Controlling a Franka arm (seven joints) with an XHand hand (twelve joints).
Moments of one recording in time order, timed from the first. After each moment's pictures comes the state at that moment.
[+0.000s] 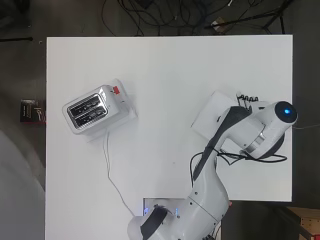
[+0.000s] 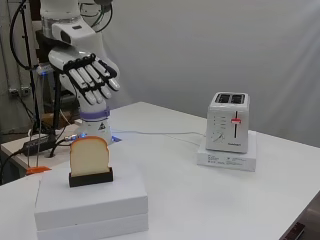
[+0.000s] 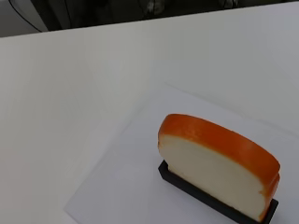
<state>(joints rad) -0.21 0.07 -0.46 -1.66 -0.03 1.46 -1.54</state>
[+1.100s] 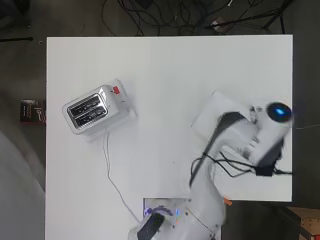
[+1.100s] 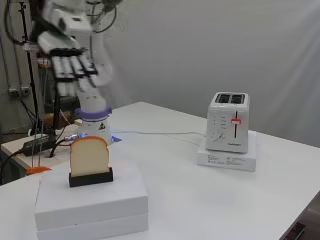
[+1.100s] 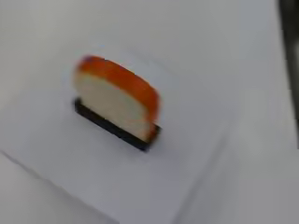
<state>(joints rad) 0.35 0.08 -0.96 -1.63 -0.30 1.40 -1.45</state>
